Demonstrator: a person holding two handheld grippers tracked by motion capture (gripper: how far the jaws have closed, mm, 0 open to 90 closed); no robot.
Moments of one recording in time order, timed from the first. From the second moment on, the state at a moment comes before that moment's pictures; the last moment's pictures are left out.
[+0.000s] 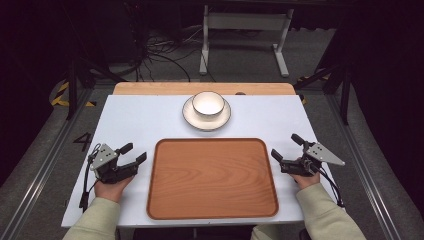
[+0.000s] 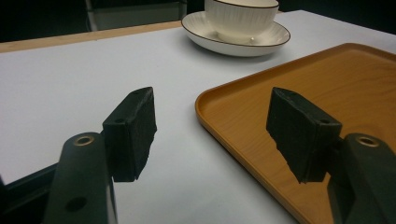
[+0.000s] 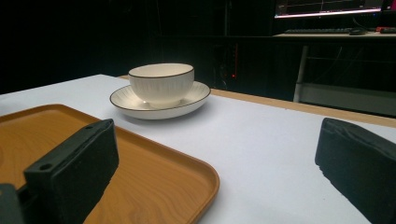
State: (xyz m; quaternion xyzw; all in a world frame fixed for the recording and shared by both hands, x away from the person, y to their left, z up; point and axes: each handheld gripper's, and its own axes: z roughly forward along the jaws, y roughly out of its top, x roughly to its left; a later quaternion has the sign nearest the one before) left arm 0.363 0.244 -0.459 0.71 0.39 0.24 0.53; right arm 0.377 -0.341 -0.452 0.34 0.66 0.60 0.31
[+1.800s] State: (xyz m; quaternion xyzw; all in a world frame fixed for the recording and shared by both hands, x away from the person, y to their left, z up) left arm 0.383 0.213 -0.368 0.72 0.32 0.24 0.57; right arm 0.379 -0.335 -0.454 0.34 0.67 0.57 0.32
